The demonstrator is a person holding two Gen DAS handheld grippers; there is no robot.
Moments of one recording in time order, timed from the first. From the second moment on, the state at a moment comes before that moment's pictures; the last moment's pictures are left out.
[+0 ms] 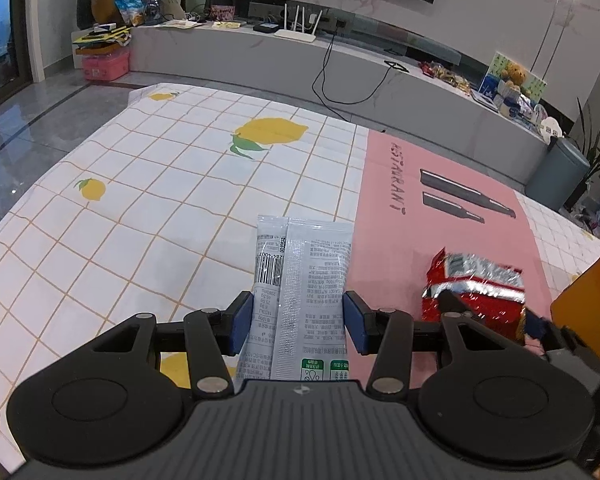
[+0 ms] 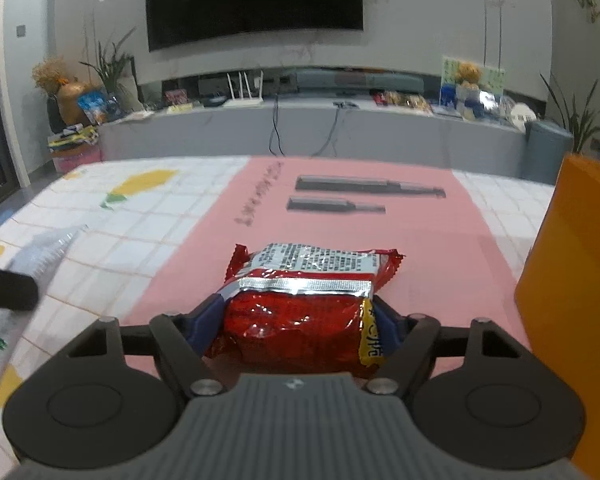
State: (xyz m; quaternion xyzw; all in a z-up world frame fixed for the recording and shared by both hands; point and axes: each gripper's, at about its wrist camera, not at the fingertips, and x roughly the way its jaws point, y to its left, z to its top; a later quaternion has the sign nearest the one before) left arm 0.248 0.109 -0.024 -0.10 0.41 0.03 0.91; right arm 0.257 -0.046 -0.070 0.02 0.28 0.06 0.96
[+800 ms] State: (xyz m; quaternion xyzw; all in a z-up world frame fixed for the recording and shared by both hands) left arm 0.169 0.062 0.017 -0.14 0.34 -0.06 0.93; right arm 0.137 -0.158 0.075 0.08 0.15 0.03 0.98
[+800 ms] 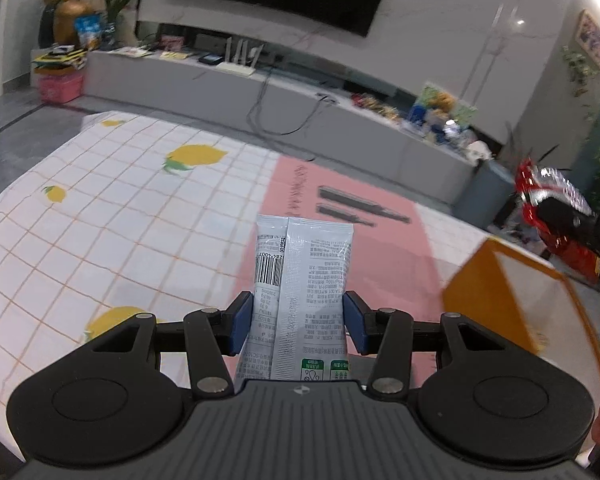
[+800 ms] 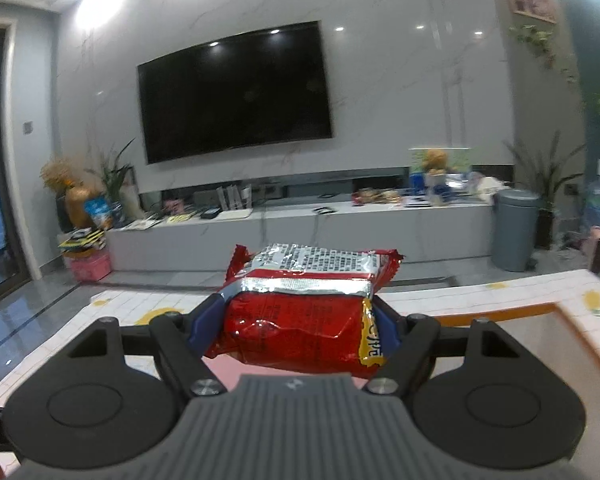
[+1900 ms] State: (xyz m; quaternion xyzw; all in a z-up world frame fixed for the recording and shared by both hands) left arm 0.155 -0.065 0.016 -0.09 0.34 -0.17 0.92; right arm 0.208 -0.267 0.002 0.11 0.34 -0.03 0.93
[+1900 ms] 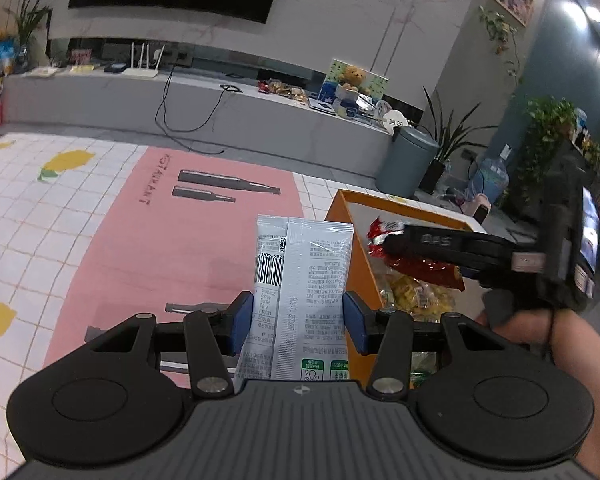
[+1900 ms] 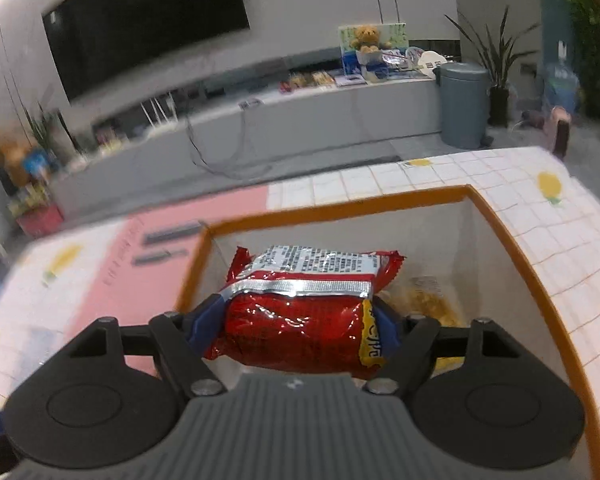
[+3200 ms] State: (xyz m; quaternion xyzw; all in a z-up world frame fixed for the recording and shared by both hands) left arm 0.164 -0.237 0.004 0.03 0.40 -0.28 0.87; right arm 0.039 -0.387 0.070 0.36 0.16 -0.09 0.92
